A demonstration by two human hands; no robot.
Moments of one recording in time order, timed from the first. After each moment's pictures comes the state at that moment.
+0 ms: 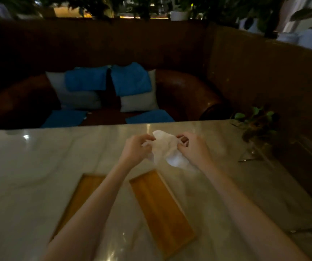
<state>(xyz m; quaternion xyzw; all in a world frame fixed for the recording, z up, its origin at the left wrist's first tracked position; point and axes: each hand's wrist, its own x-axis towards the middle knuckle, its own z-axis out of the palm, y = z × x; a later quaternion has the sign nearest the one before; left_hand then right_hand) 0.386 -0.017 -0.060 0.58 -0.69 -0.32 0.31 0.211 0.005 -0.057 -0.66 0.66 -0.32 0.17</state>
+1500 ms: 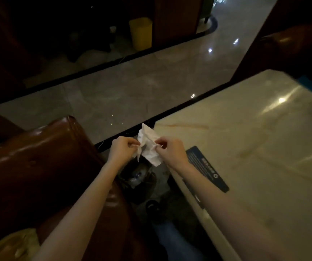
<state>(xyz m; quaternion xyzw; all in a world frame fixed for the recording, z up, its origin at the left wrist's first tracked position) 1.181 0.336 -0.233 0.91 -0.12 -0.23 0.31 1.096 0.205 -0.238 -0.88 0.25 -0.01 0.41</state>
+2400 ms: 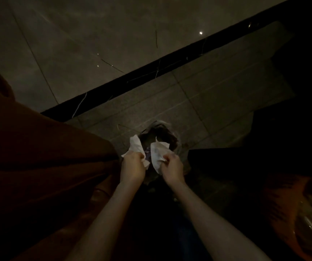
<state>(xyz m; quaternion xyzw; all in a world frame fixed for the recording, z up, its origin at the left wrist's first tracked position) 1.277 0.366 -0.650 0.89 -0.04 -0.41 0.21 1.213 0.274 -0.672 -0.74 0.48 0.21 0.43</state>
